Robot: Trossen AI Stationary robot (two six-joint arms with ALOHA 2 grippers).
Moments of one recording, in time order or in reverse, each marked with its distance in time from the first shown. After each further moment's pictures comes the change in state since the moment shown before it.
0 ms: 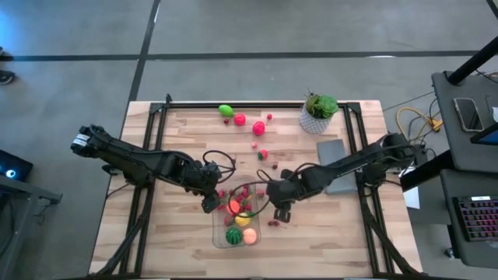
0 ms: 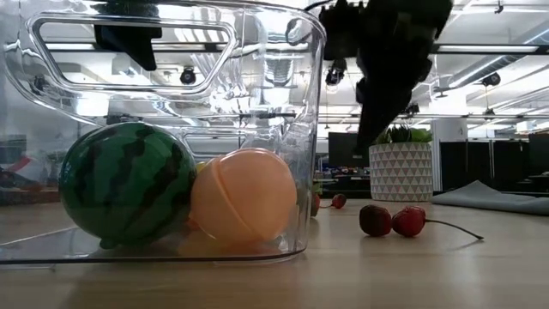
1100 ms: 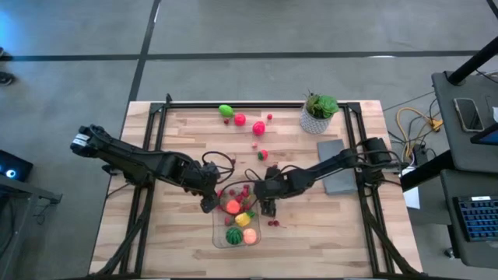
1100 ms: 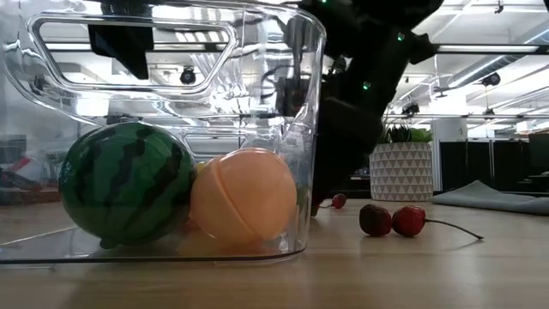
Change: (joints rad) left arm 0.001 -0.008 -0.035 -0.004 0.000 -0.002; right arm -0.068 0.213 -0.039 0.320 0.081 -0.192
